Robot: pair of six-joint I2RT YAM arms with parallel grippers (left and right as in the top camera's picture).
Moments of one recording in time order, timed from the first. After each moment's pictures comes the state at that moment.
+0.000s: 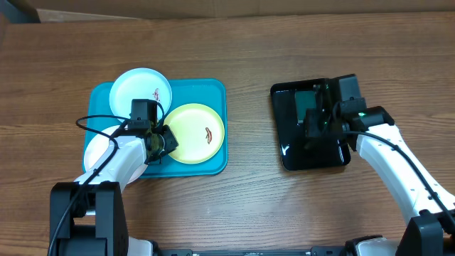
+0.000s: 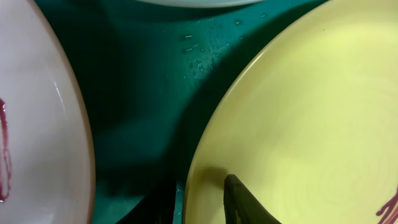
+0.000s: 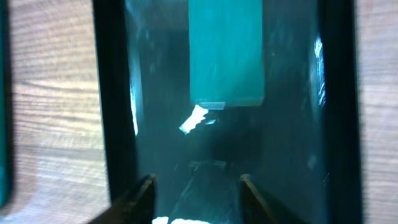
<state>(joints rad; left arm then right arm) -0.02 1.63 0.81 -0.45 0.05 -0.52 0.21 1.50 1.03 -0.71 -0.08 0.23</state>
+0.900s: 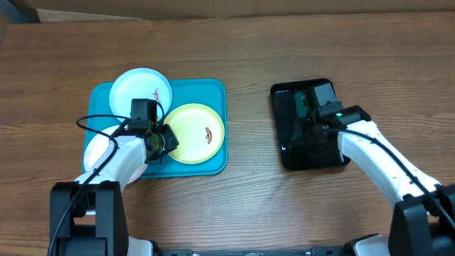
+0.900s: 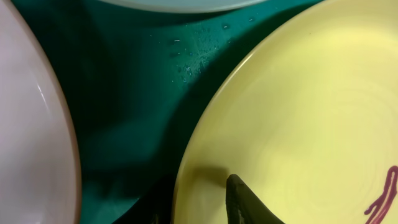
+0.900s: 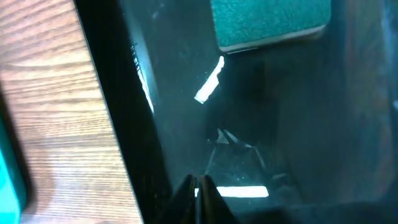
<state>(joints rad) -0.02 1.63 0.81 -0.43 0.07 -0.52 0.31 1.59 1.03 -0.73 -0.09 0.48</state>
